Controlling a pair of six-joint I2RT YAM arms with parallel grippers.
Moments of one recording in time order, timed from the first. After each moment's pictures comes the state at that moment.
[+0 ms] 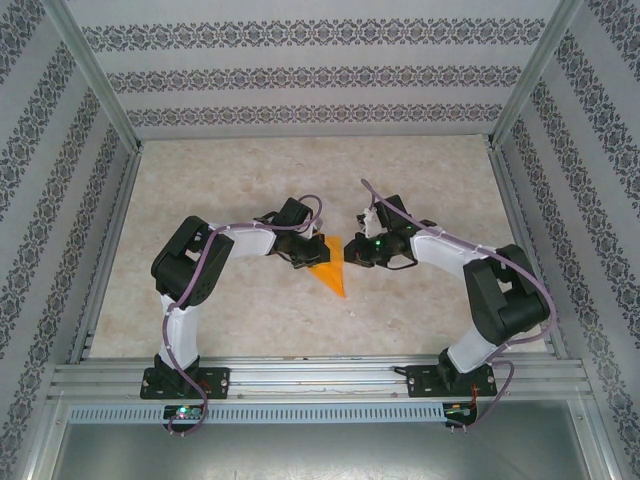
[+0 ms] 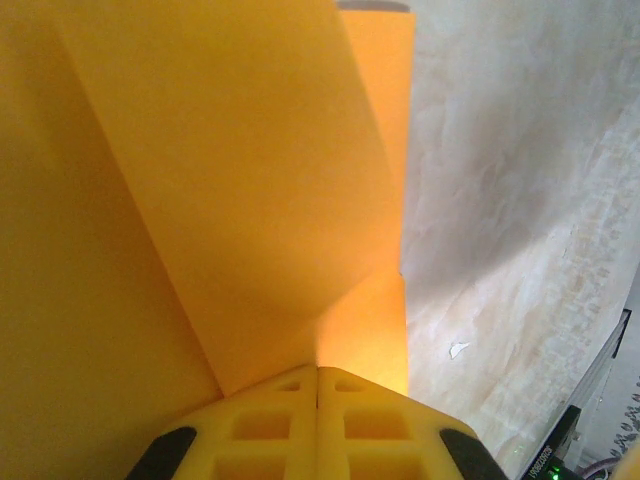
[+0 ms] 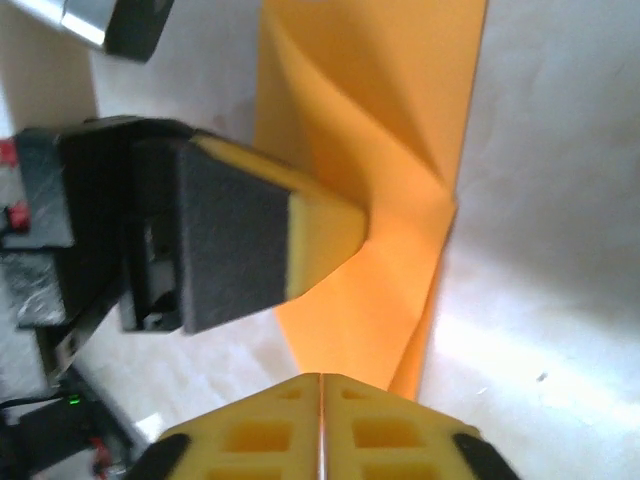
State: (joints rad) left arm -0.55 2.02 1.17 -0.17 0.57 -0.74; right arm 0.40 1.60 0.87 -0.34 -0.64 0.55
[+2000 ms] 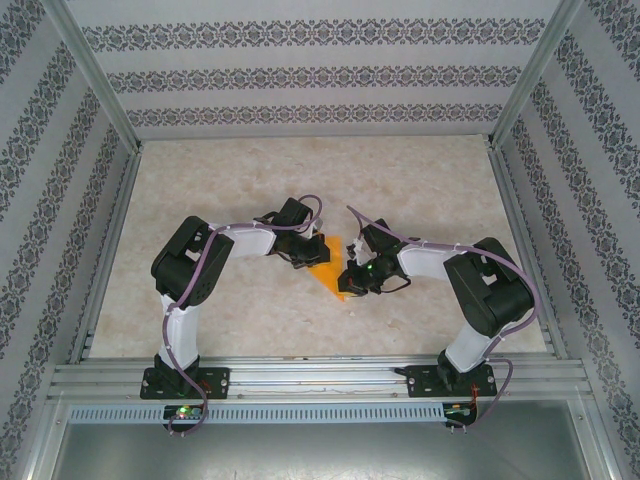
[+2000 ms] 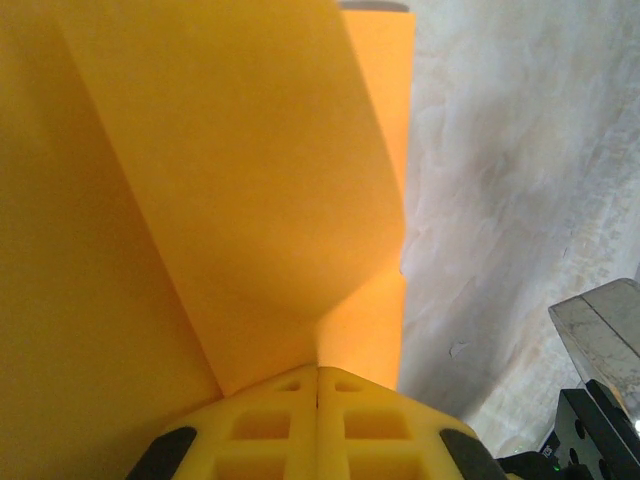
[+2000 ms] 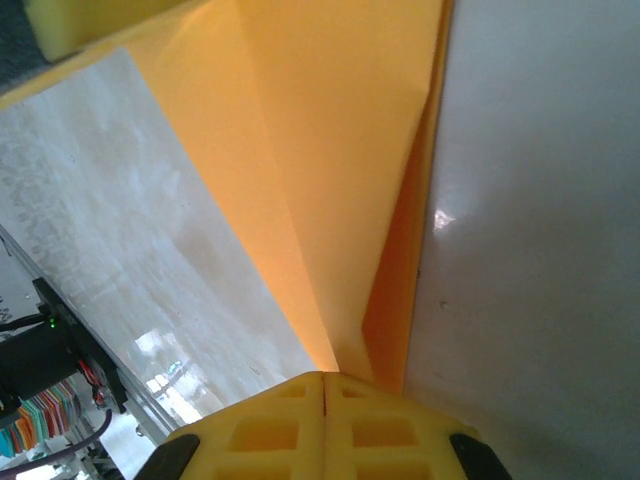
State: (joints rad) left arm -0.55 2.02 1.17 -0.17 0.57 -0.74; right arm 0.50 1.69 0.77 -0.30 -0.70 0.61
